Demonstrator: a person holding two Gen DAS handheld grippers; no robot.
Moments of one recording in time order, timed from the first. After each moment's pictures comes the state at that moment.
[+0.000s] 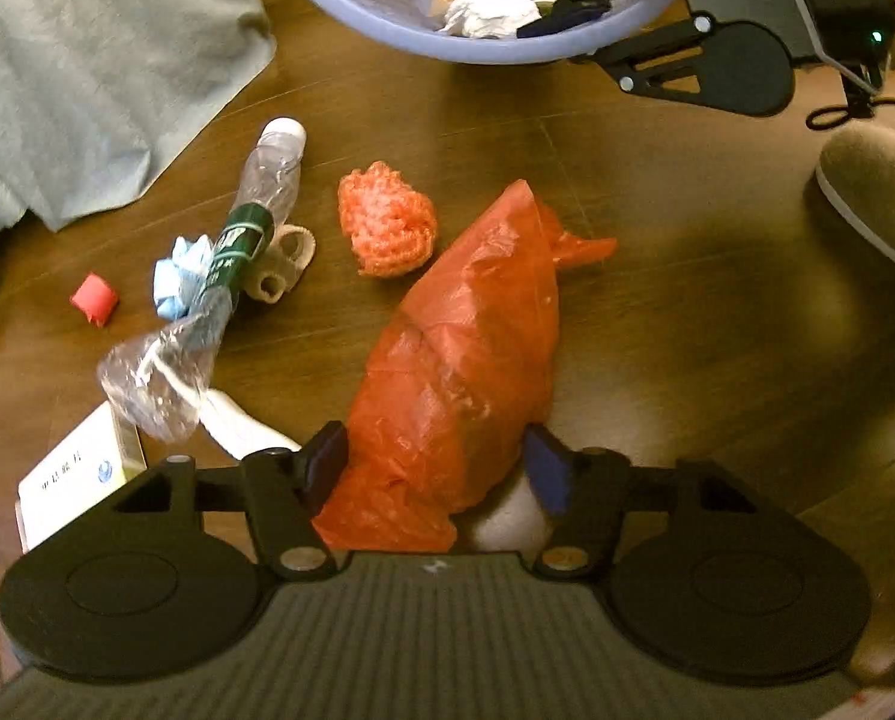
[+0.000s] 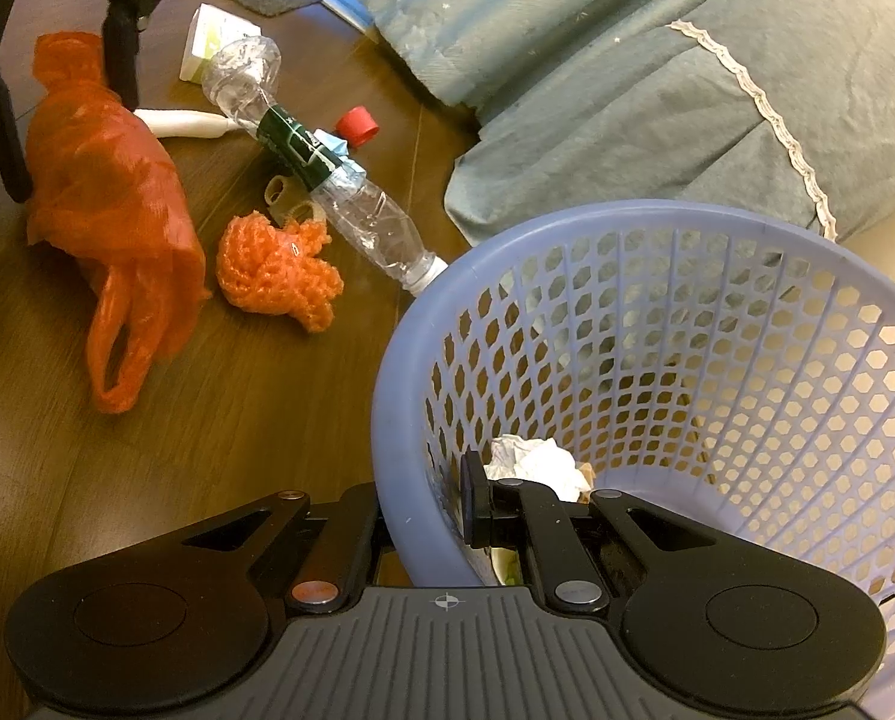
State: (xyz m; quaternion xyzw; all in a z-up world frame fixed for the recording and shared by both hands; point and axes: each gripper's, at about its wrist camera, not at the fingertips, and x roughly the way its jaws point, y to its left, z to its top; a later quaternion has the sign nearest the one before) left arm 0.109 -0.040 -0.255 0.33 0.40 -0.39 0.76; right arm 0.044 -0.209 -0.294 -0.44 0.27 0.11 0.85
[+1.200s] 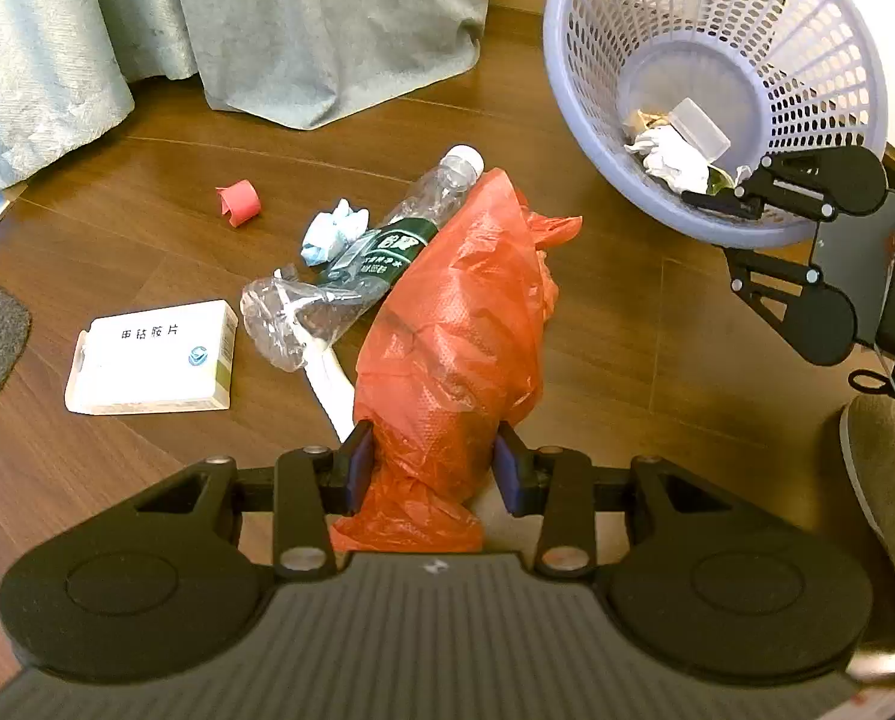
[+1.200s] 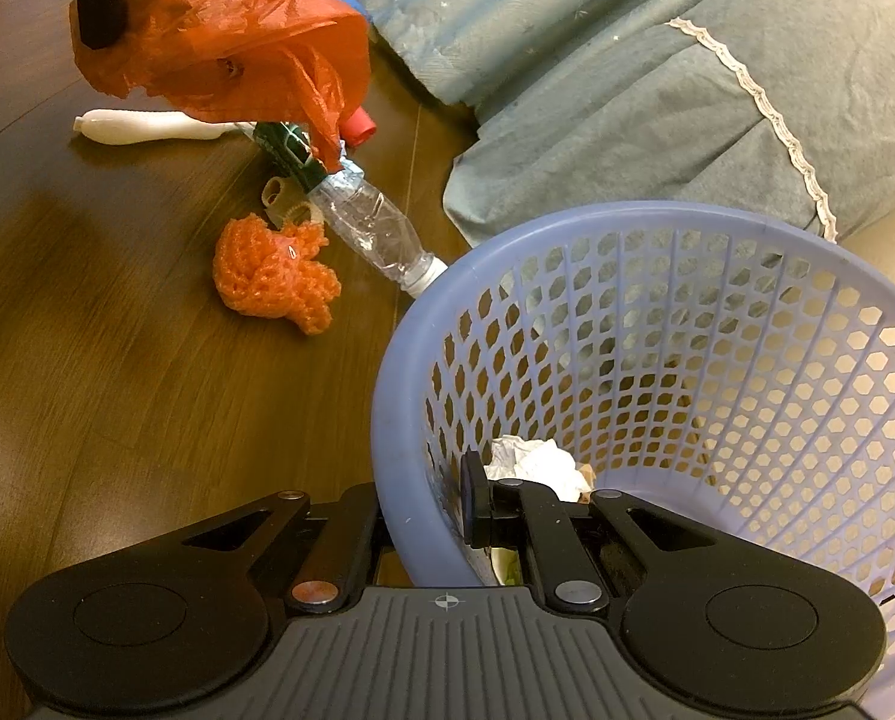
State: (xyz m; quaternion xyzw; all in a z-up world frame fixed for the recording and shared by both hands) left arm 0.129 -0.010 -0.189 0.15 0.46 -0.26 0.83; right arm 0.044 -0.211 -0.293 -0.44 0.27 0.10 0.85
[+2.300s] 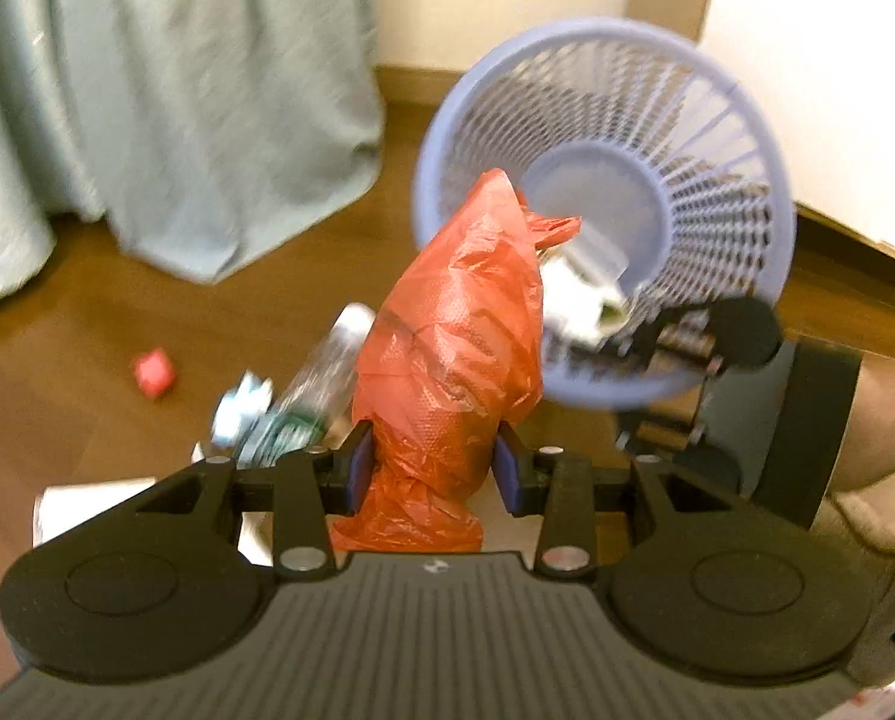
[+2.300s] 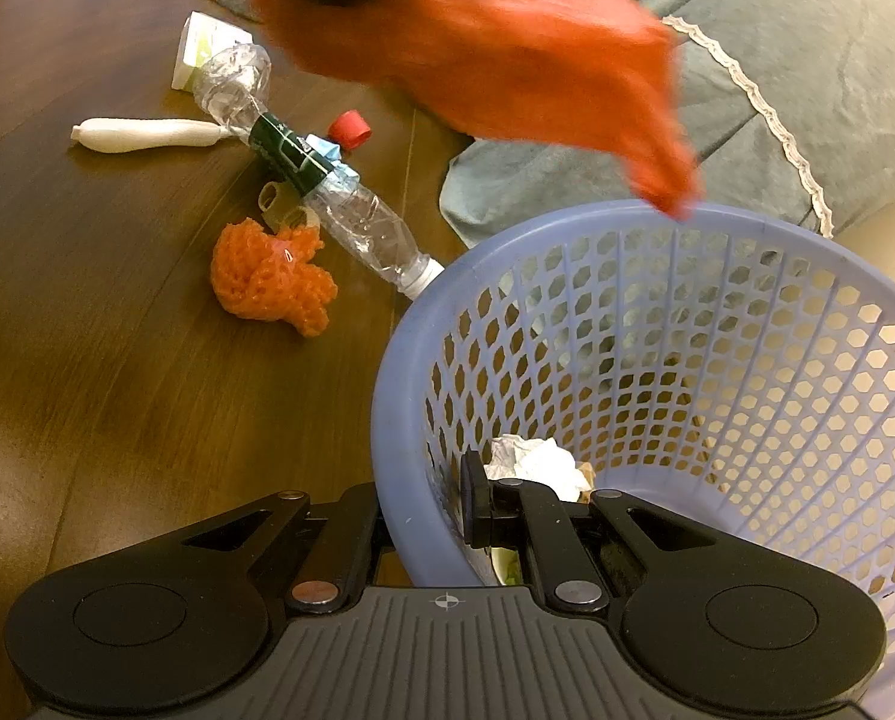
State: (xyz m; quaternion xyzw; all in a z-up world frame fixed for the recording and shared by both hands) left arm 0.148 -0.084 -0.126 0.15 0.39 -0.35 0.84; right arm 0.044 -0.211 -0.291 -0.43 0.27 0.10 0.85
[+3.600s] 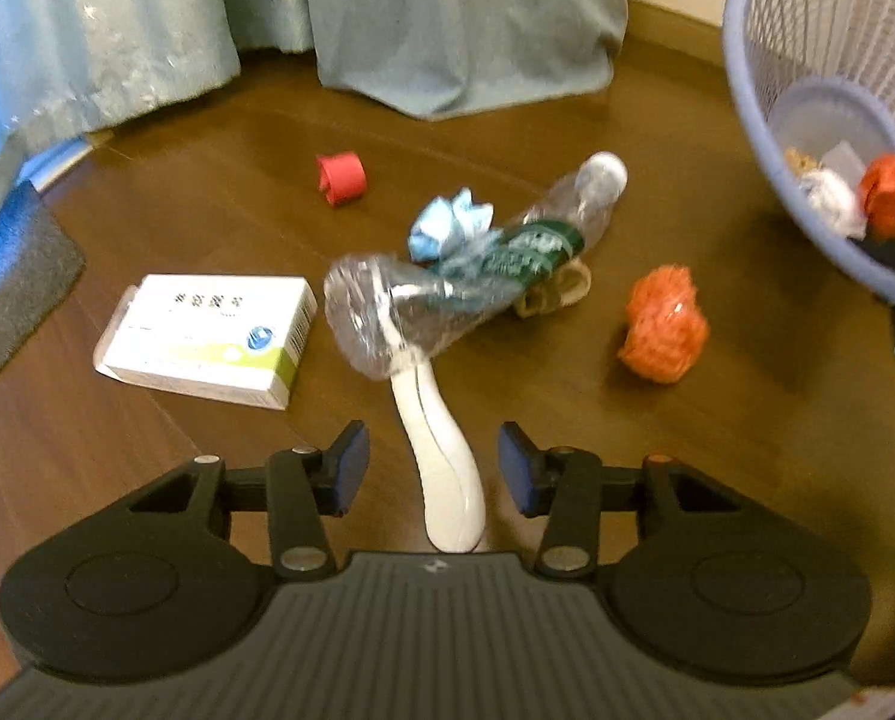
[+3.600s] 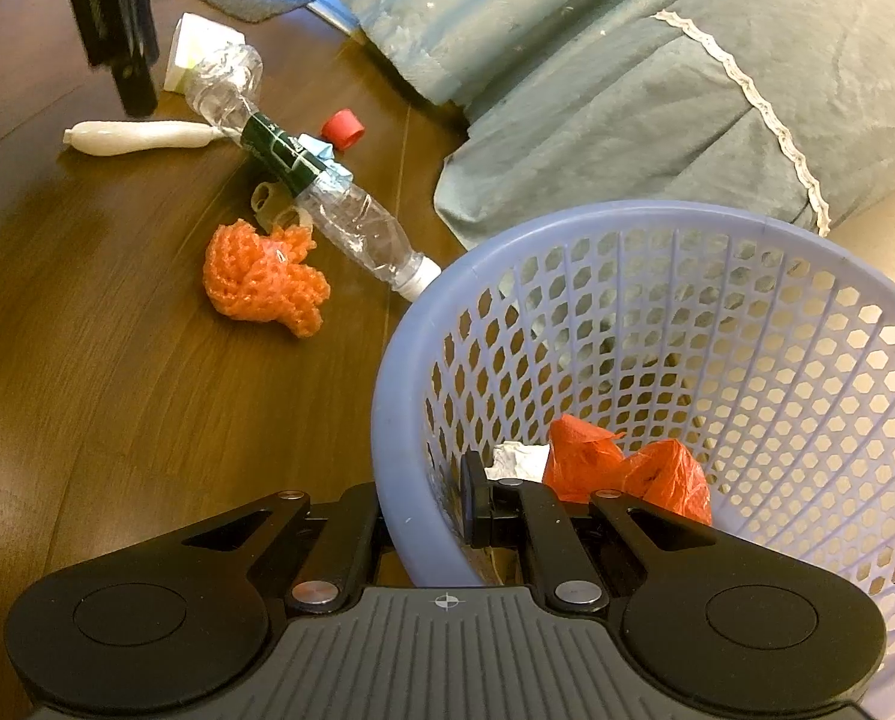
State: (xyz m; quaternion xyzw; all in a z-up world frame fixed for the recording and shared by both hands) left arm 0.165 0.002 -0.251 0.11 0.45 -0.16 0.87; right arm 0.045 -0.214 -0.288 -0.43 0.27 0.10 0.86
